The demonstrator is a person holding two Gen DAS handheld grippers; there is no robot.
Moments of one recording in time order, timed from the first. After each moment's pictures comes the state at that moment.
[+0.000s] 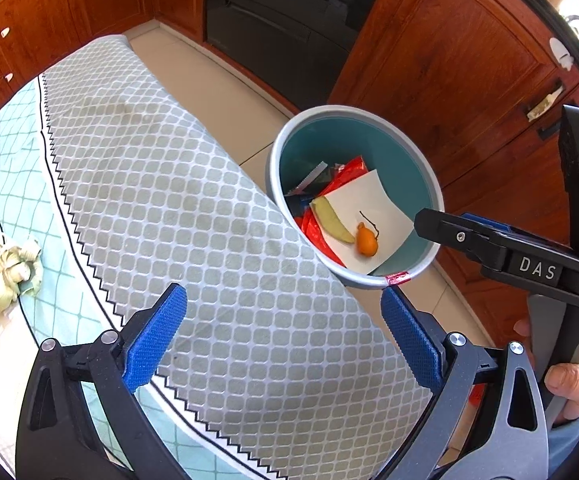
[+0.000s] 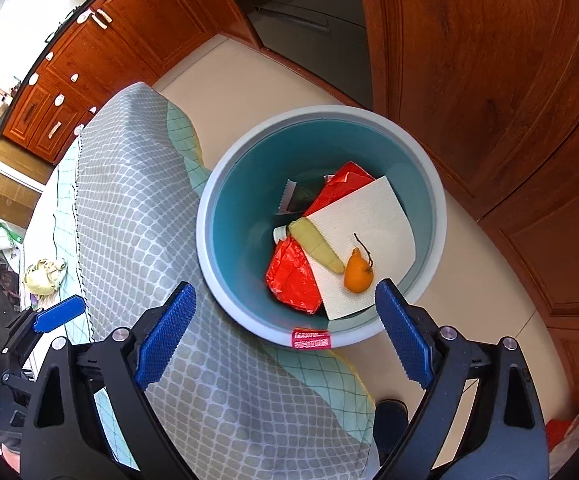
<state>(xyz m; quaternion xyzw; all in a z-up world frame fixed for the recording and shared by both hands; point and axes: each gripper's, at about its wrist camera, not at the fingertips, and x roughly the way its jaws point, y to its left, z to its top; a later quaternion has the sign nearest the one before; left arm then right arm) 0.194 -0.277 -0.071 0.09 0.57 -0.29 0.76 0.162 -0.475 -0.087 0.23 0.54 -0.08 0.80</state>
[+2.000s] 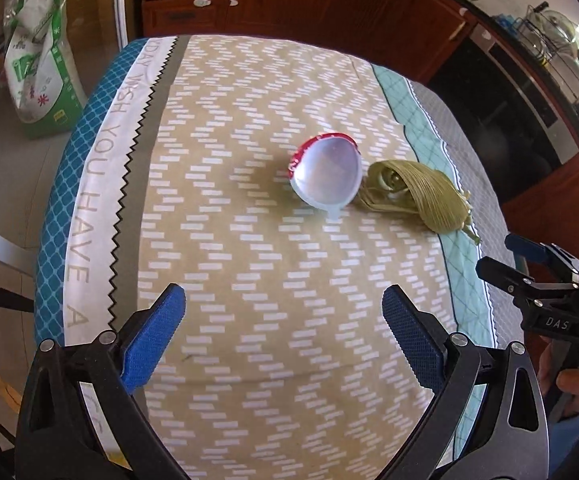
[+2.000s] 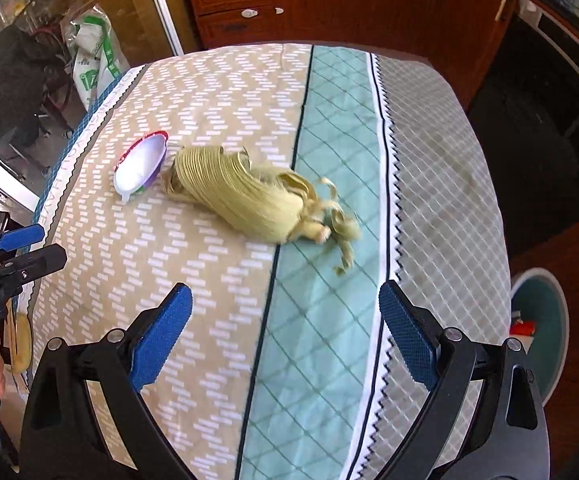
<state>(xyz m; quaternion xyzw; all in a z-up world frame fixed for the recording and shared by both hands) 0.197 0.121 -0.055 -0.12 0.55 -0.06 0.83 0.257 -0.123 -0.058 -0.07 0.54 0.14 0.83</state>
